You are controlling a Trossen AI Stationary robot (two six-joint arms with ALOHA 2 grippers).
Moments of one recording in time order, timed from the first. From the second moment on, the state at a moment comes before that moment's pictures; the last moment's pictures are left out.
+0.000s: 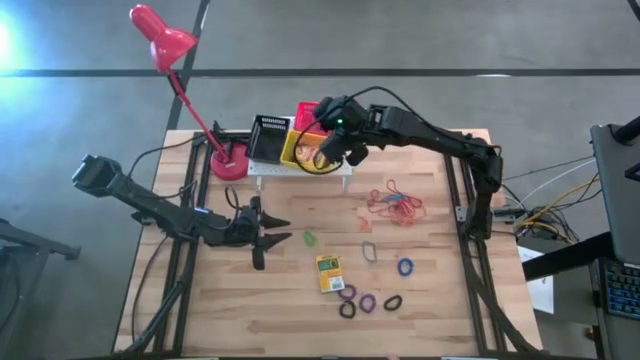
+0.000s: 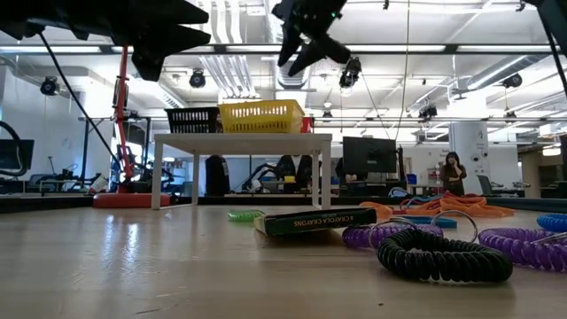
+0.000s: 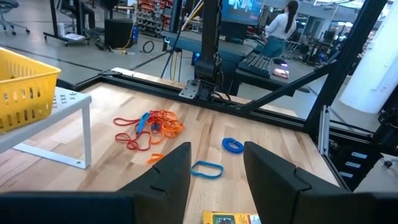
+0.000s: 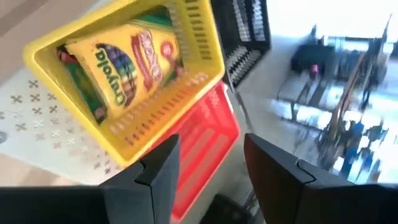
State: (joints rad) left arm -0.39 1.10 0.42 0.55 -0.50 -0.27; right arm -0.29 1.88 1.99 -0.89 0.29 -1.26
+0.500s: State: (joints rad) left arm -0.39 1.10 0.42 0.56 -0.50 -0.27; right arm -0.27 1.80 1.85 -0.99 -0.26 -0.46
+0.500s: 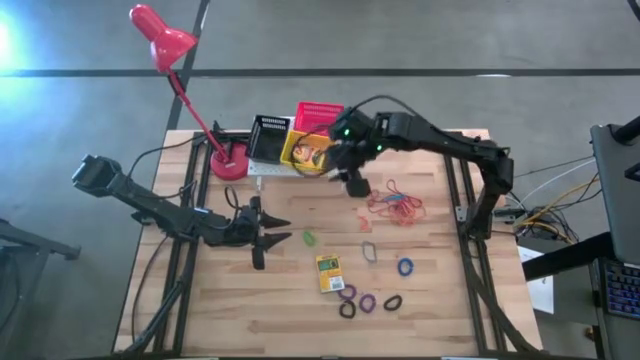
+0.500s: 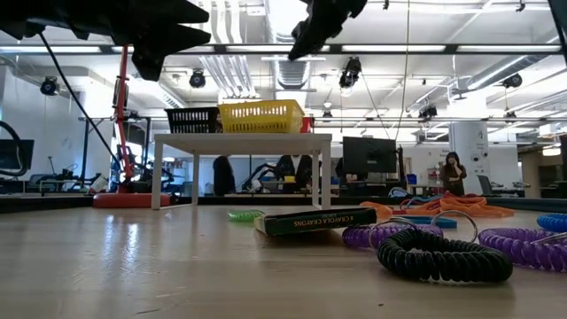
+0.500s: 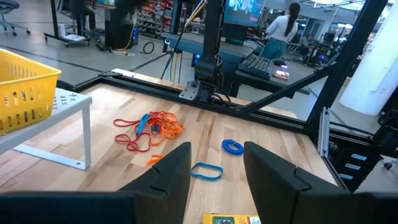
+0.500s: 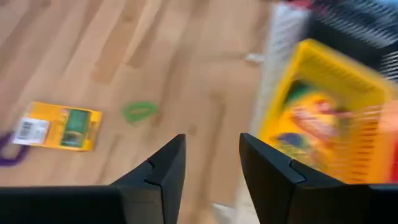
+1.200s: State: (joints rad) left arm -0.38 1.10 0.42 0.56 -0.51 -0.28; right arm -0.20 1.78 1.60 -0.70 0.19 -0.16
